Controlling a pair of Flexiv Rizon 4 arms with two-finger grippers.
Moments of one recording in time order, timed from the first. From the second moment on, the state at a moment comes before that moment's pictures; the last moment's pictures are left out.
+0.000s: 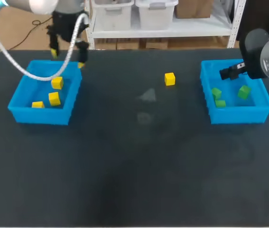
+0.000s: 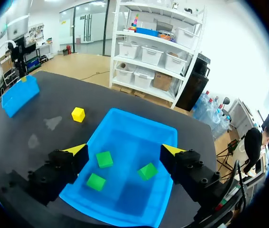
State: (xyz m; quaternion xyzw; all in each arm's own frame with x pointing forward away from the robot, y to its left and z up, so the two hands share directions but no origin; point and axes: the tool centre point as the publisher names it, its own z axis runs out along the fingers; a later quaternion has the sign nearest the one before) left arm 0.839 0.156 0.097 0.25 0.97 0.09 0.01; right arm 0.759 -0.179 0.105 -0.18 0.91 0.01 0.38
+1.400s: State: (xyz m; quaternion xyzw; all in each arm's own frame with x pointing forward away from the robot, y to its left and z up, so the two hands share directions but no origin) left arm 0.842 -0.136 0.030 0.60 0.80 0.00 0.09; right arm 0.759 -0.179 0.105 -0.18 0.91 0.01 0.38
